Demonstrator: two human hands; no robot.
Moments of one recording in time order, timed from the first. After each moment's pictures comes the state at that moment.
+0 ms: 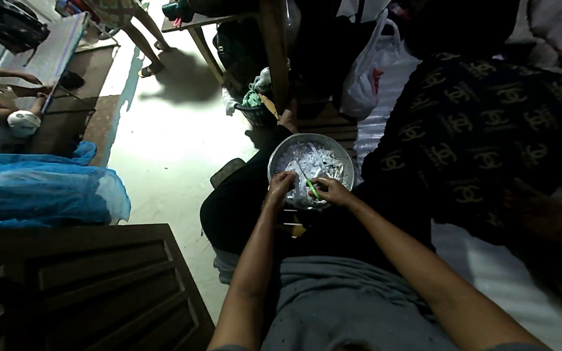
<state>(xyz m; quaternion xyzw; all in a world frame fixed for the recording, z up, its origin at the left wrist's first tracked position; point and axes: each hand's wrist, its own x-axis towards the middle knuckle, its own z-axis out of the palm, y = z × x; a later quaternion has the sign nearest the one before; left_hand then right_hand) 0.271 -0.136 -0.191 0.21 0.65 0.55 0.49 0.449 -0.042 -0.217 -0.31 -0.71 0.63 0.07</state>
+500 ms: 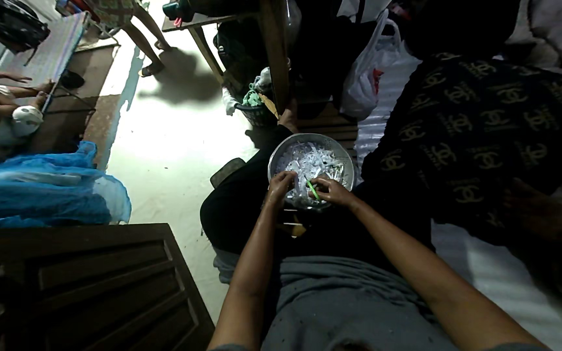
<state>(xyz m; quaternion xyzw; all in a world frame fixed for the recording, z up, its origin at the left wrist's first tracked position) 0.271 -0.136 -0.189 0.20 0.64 0.55 0.49 0.450 -0.041 -0.220 -0.30 -0.70 0.65 0.05</state>
